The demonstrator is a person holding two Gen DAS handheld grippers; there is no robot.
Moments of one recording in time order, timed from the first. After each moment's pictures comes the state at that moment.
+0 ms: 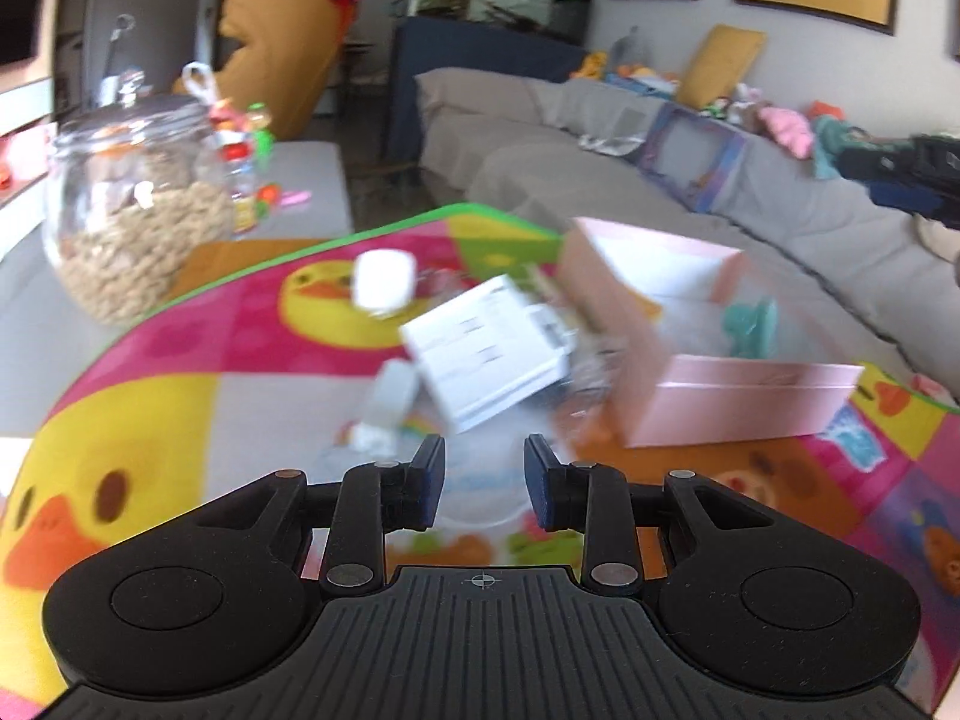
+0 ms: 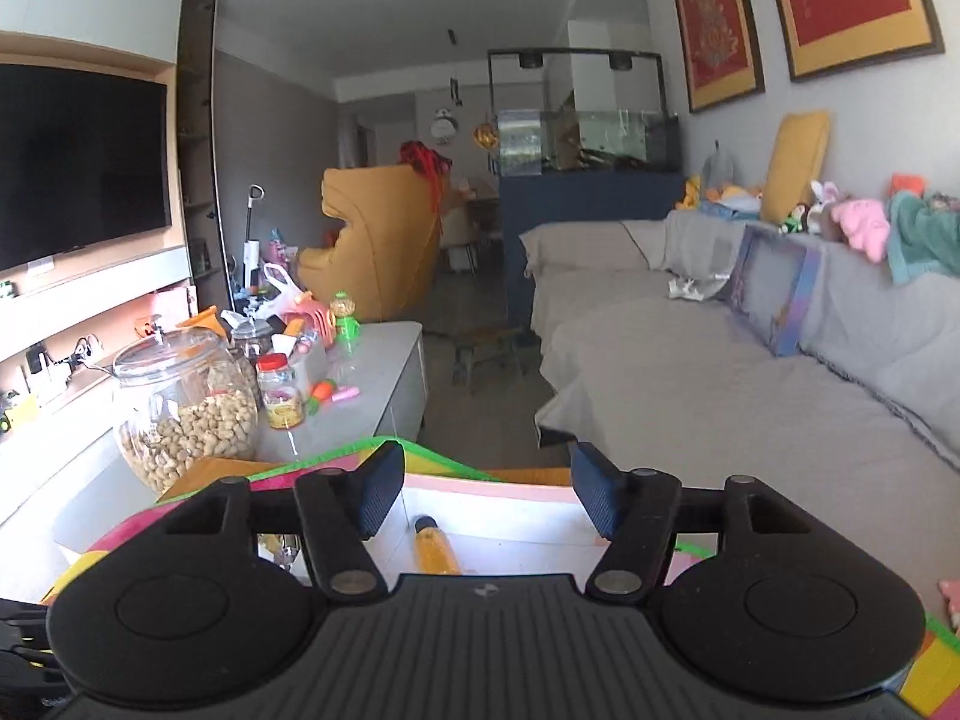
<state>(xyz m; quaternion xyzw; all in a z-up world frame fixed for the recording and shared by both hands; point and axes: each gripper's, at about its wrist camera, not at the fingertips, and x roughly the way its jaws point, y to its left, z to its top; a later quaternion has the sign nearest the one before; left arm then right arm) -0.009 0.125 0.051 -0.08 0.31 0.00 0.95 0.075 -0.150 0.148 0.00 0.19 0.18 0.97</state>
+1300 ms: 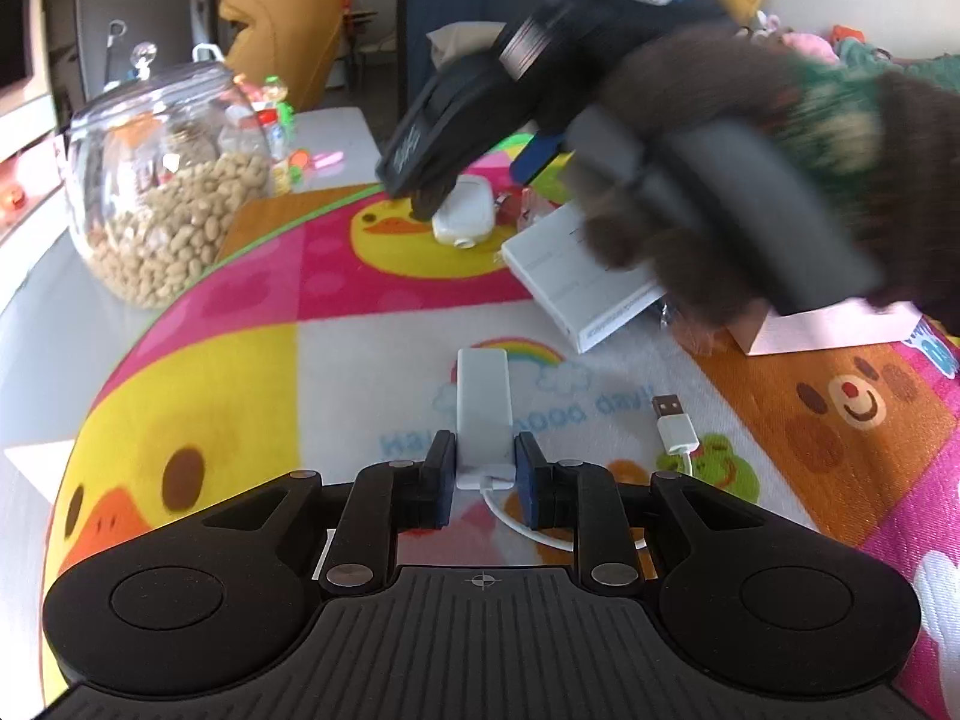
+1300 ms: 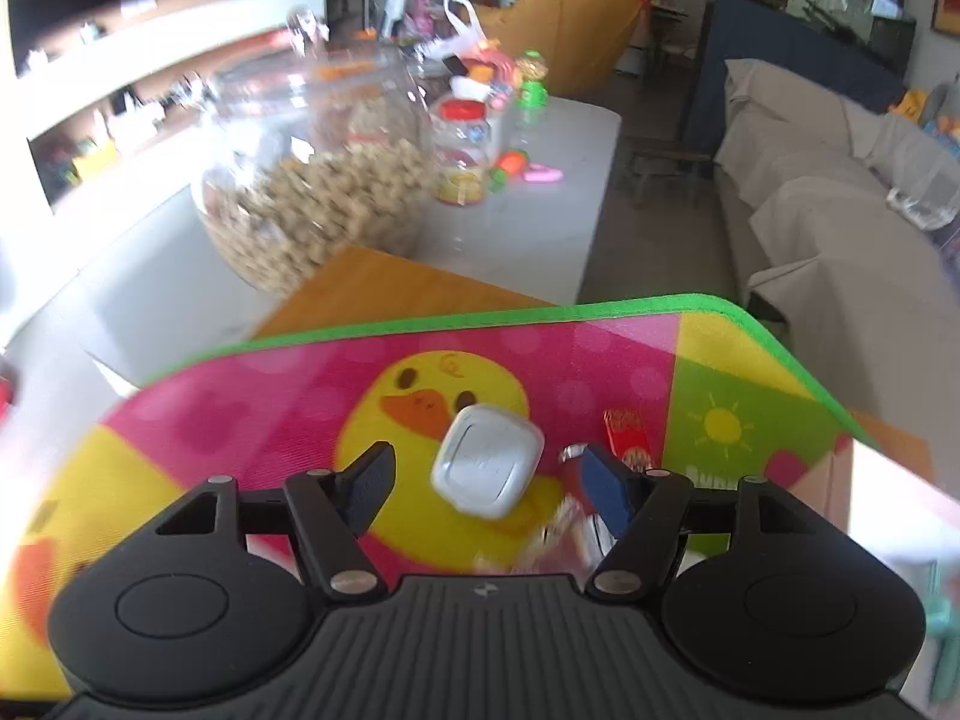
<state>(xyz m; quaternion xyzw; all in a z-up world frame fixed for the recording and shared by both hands) -0.013 0.155 0.019 -0.02 0.36 0.01 0.93 0.193 0.167 0.035 -0.18 0.38 0.27 0.87</state>
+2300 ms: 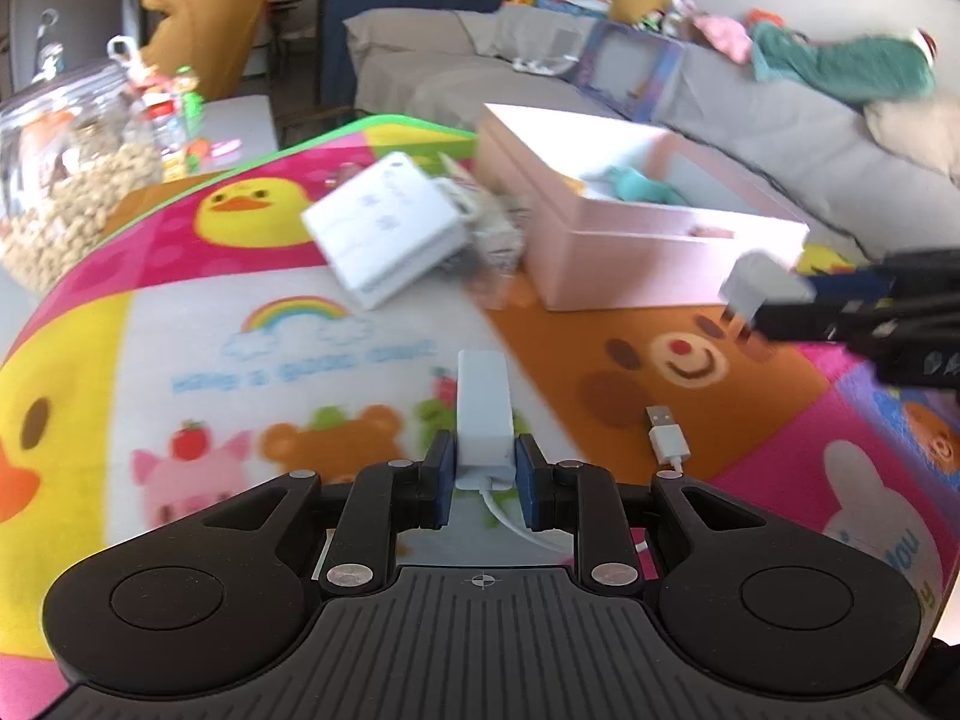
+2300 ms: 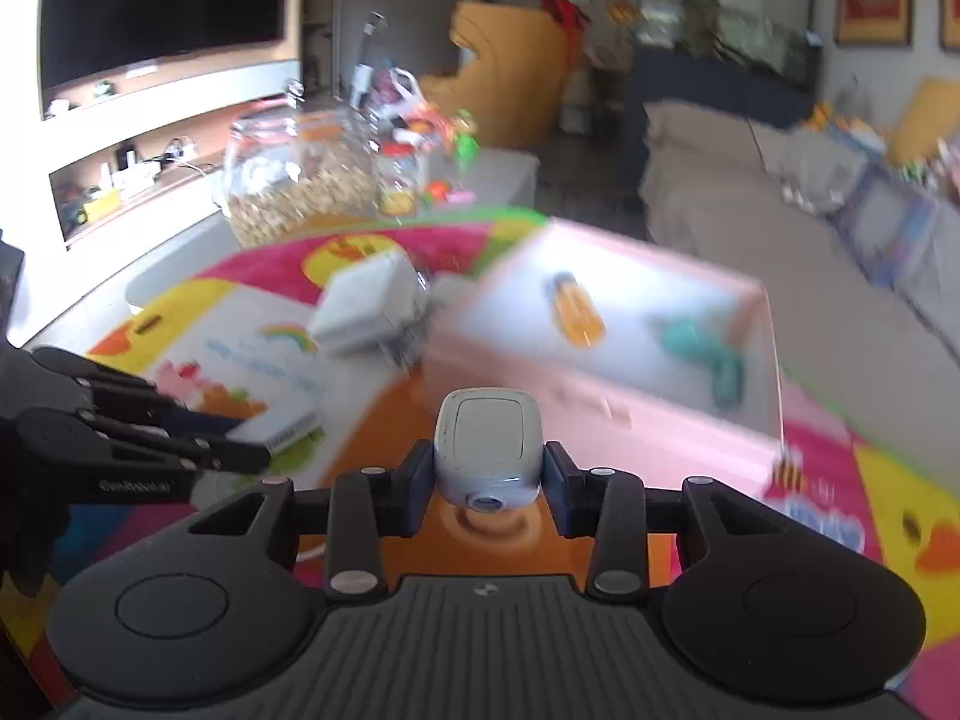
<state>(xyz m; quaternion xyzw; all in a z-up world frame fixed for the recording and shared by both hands) -0.029 0.079 0.020 -0.02 0.37 -0.07 0.93 0.008 -0.115 0.056 -0.09 0.33 0.26 0.90</state>
